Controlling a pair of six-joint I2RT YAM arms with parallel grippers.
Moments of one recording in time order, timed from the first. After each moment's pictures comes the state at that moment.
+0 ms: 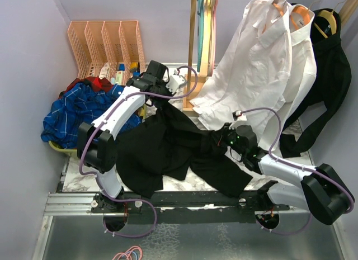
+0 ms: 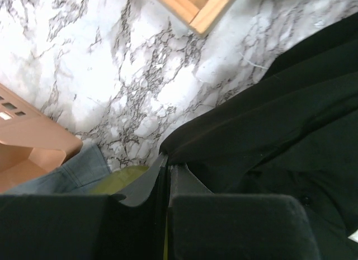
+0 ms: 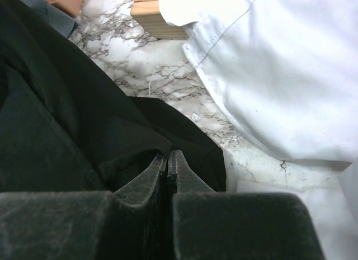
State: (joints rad) left arm -0.45 1.74 1.63 -0.85 0.22 0.46; right arm 0.57 1.16 0.33 0.49 0.04 0.55
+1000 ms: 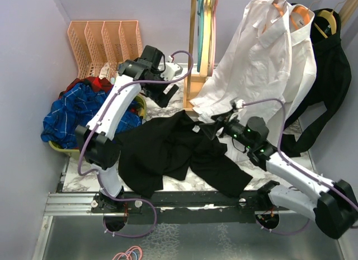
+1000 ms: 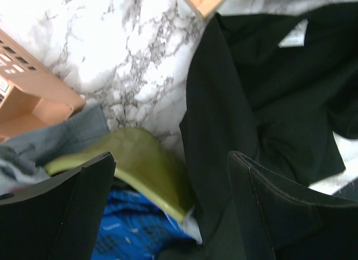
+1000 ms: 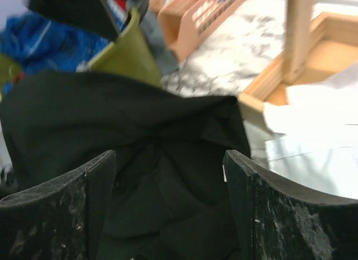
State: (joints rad) left arm -0.42 1.84 1.98 -1.17 0.17 0.33; right arm 0.56 0.93 0.48 0.45 -0.19 0.35
